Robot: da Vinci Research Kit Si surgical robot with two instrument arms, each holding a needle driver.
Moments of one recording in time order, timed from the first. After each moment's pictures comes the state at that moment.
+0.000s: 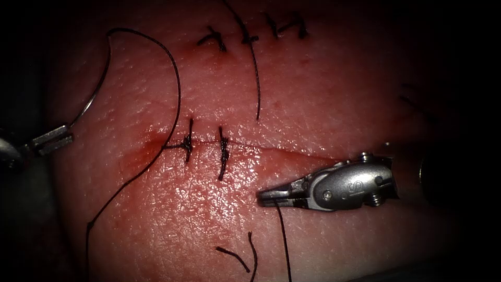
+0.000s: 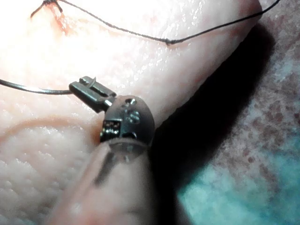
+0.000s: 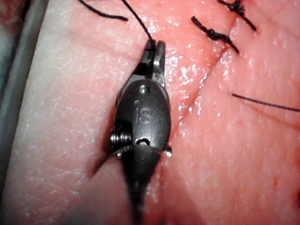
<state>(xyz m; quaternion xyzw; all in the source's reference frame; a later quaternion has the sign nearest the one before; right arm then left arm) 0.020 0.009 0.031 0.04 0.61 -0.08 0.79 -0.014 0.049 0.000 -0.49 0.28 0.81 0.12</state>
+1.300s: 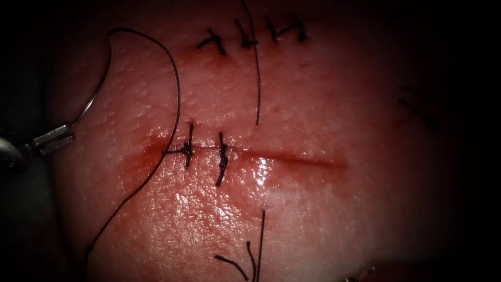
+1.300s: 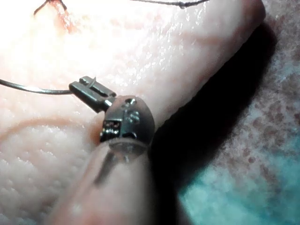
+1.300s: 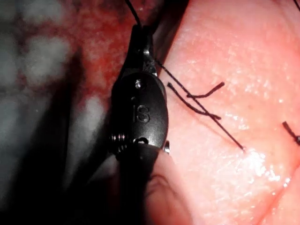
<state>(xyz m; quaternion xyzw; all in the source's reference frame) 0.022 -0.007 0.022 0.22 0.60 -0.22 0.73 -0.014 0.049 0.000 -0.49 0.28 0.81 0.12</state>
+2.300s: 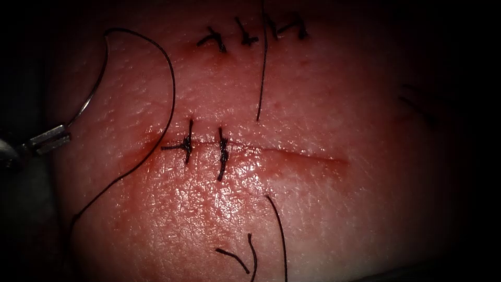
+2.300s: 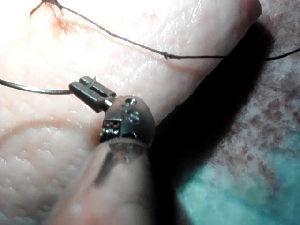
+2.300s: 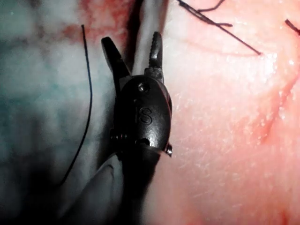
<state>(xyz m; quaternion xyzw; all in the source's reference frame) 0.008 0.001 0.019 0.11 0.62 -0.02 0.78 -0.014 0.049 0.000 -0.49 0.28 0.81 0.12</state>
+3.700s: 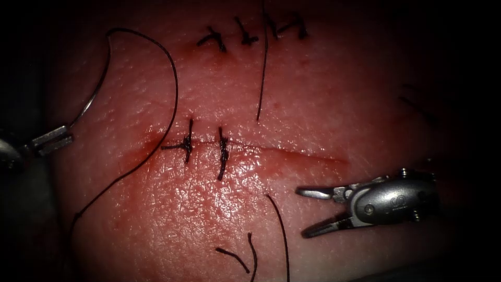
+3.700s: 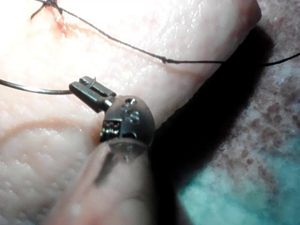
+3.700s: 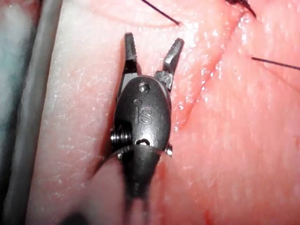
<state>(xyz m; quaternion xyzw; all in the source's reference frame) 0.016 0.010 0.032 0.00 0.61 0.02 0.79 -0.014 0.049 -0.001 -0.49 0.28 0.81 0.12</state>
